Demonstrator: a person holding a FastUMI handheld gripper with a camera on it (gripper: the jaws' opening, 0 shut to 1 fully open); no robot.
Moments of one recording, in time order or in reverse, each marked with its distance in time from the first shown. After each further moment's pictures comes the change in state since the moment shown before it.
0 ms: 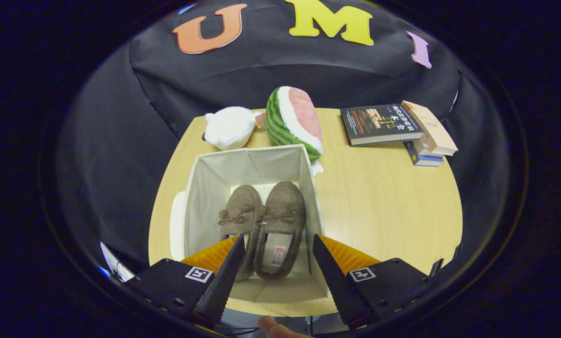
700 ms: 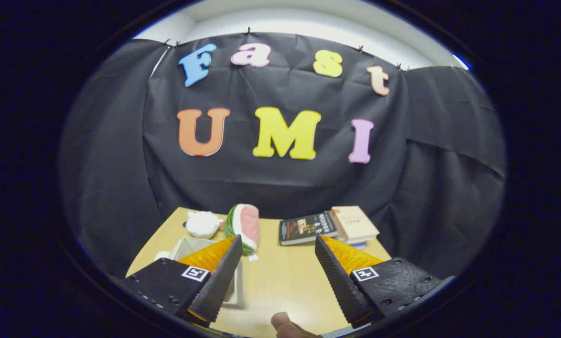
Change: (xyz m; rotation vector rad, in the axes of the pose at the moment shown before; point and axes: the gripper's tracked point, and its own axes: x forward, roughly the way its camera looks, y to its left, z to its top) arm -0.257 -0.141 0.056 -0.035 -0.769 -0.190
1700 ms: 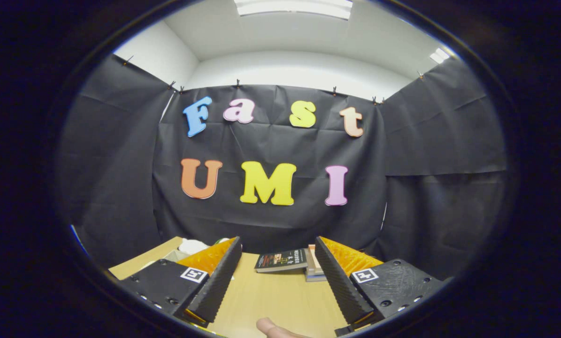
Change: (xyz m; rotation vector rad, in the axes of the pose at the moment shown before) arm -0.086 -0.135 -0.016 0.038 -0.287 0.075
